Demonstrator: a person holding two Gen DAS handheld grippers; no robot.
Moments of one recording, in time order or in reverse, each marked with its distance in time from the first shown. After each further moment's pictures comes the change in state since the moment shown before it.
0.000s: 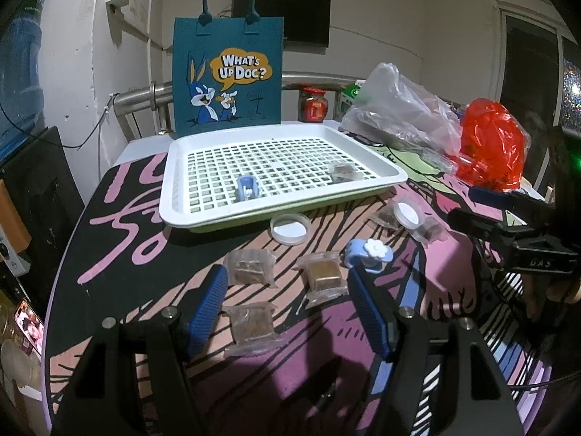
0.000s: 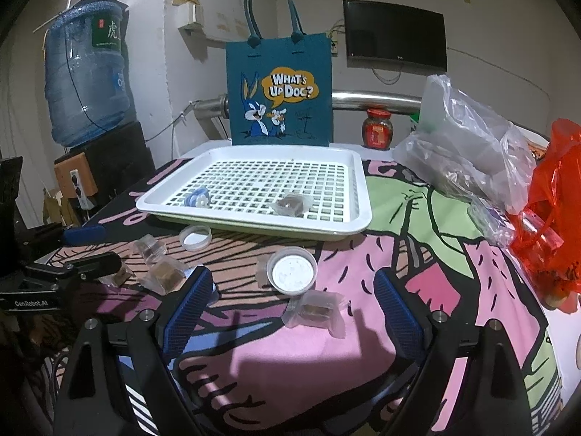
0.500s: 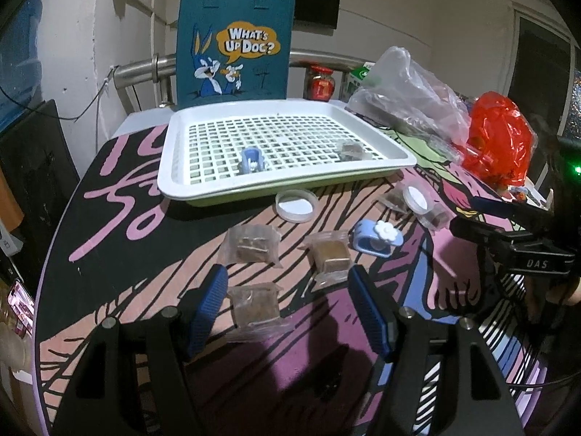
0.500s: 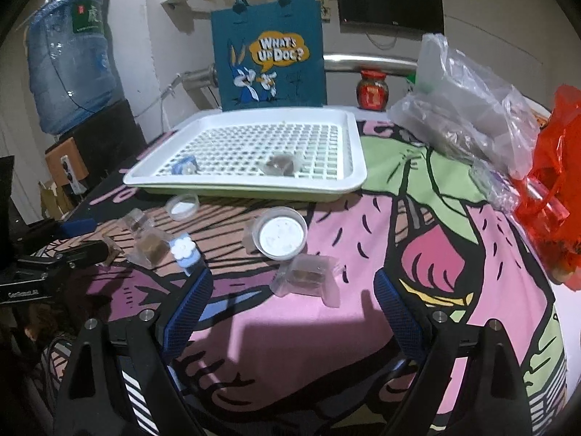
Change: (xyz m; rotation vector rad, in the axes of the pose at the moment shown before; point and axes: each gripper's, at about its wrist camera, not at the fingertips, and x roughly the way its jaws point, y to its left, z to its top) left arm 0.013 0.009 -0.004 -0.050 0.091 -0.009; right arm 0.019 -0.010 -0.009 0.045 0.147 0.002
